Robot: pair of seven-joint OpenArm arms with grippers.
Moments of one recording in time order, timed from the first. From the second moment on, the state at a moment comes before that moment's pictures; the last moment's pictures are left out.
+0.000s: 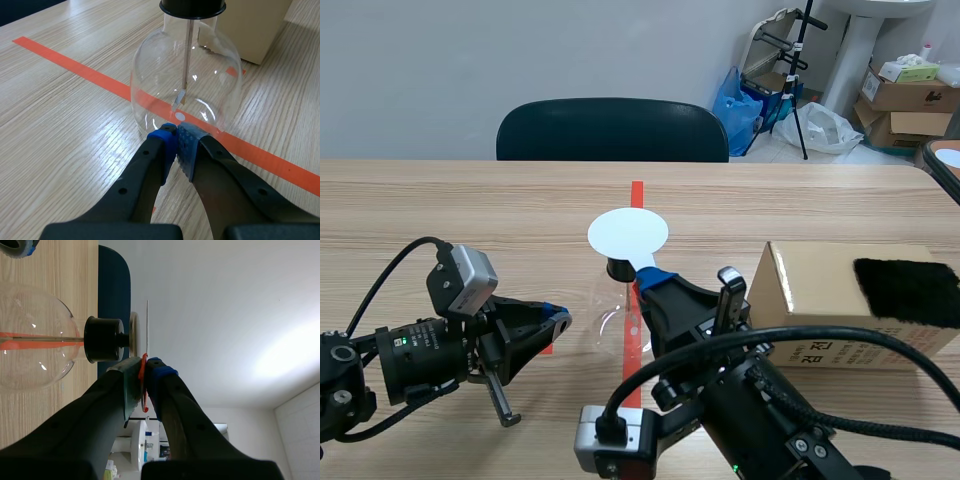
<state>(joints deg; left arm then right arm) -6.1 -29.3 35.4 56.5 -3.3 -32.7 -38.0 -25.0 12.4 -23.7 90.4 -91.3 -29.5 10.0</state>
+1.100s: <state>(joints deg) -6.1 -29.3 35.4 56.5 -3.3 -32.7 -38.0 -25.0 12.4 -23.7 90.4 -91.3 -29.5 -11.4</state>
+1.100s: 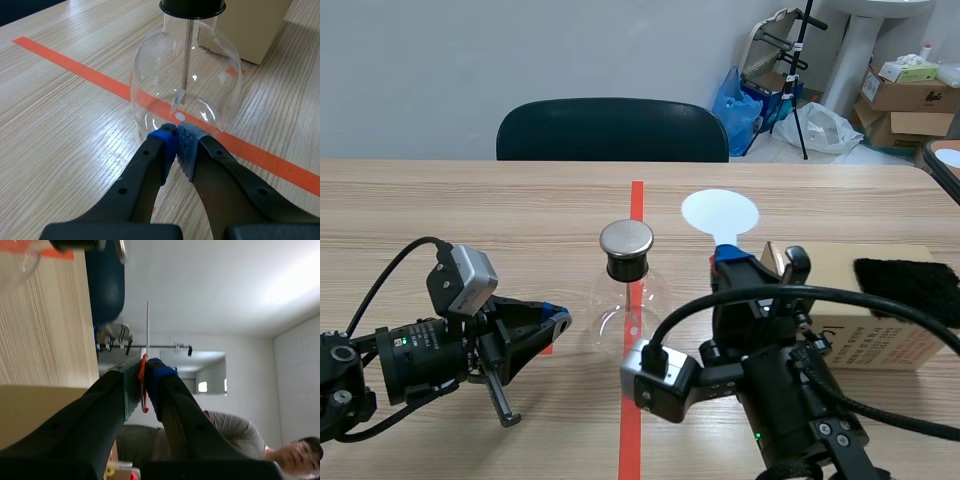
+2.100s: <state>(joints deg) -6.1 -29.3 35.4 56.5 -3.3 -32.7 -38.0 -25.0 12.4 -23.7 90.4 -91.3 -29.5 -24.6</state>
